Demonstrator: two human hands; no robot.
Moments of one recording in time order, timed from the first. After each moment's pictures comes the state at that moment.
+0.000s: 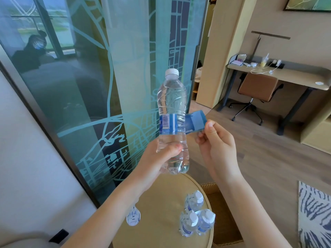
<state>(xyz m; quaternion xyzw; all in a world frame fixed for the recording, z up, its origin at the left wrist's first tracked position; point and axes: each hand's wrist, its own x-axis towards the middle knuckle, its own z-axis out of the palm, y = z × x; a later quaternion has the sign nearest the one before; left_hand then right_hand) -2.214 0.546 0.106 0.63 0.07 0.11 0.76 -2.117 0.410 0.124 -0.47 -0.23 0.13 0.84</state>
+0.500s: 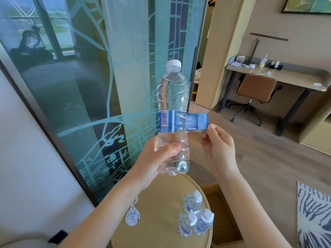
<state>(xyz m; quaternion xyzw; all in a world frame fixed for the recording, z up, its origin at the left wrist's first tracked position) -2.221 0.542 0.119 0.62 0.02 0.12 0.78 -2.091 0.405 0.102 -0.51 -0.17 0.10 0.84</state>
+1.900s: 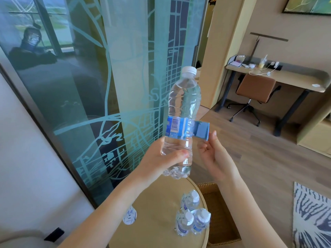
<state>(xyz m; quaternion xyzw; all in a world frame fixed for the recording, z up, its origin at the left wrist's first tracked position) -2.214 0.532 0.118 0.73 0.06 0.11 0.67 -2.069 0.392 0.070 -0.28 -0.06 0.29 0.91</state>
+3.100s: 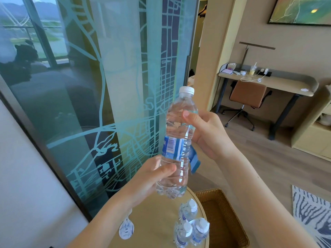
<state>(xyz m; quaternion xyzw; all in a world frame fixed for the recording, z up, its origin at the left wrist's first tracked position) -2.216 0.542 0.099 0.67 0.03 0.01 0.74 -2.078 0.408 0.178 -0.54 -0.32 0.23 0.74</state>
